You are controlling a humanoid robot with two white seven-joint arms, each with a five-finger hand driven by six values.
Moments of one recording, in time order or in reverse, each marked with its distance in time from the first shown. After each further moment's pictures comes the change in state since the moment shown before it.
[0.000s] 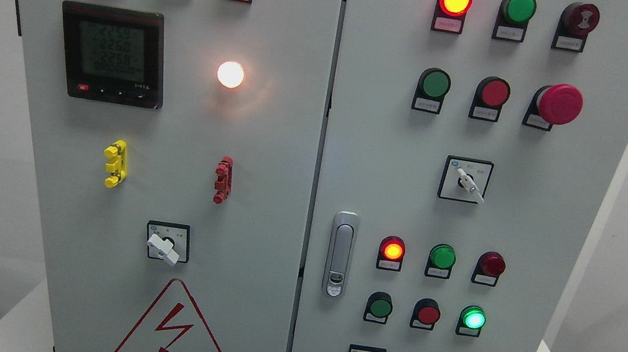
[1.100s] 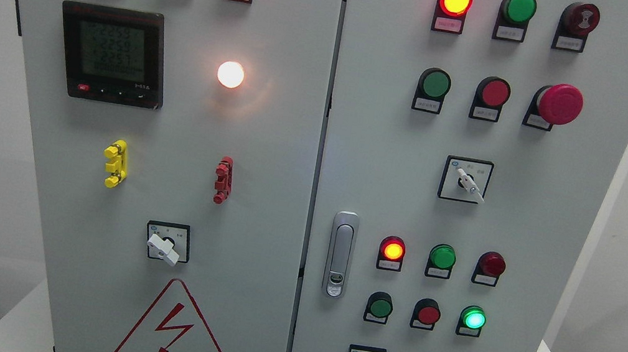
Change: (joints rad) left arm 0.000 0.000 0.000 0.000 0.000 0.000 0.000; right arm 0.000 -0.002 -0.003 0.001 0.000 0.000 0.000
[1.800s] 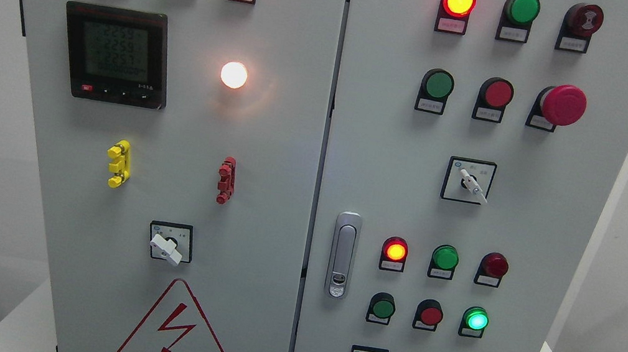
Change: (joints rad) left arm 0.000 0.000 0.000 0.000 0.000 0.000 0.000; right arm 0.000 -0.005 -0.022 0.000 -0.001 0.000 0.002
